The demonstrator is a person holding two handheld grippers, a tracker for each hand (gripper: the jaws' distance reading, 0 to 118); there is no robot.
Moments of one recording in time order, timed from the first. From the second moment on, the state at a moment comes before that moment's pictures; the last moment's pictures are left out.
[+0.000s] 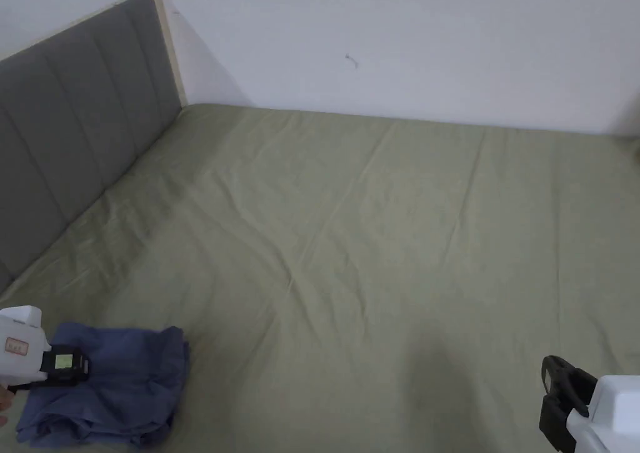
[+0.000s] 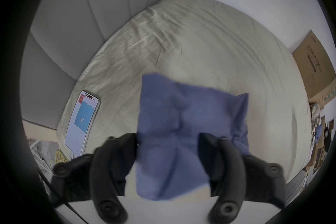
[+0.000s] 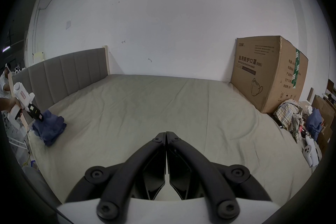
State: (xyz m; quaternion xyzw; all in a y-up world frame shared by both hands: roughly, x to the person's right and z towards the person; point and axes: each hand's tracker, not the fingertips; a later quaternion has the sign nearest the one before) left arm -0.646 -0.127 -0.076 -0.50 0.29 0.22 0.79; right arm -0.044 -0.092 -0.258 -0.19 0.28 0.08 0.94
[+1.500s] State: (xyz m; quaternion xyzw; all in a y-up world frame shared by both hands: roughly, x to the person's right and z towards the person) left arm -0.225 0.050 -0.138 0.02 0.18 0.01 0.98; right arm 0.104 0.082 -0.227 0.03 0.19 0.03 0.98
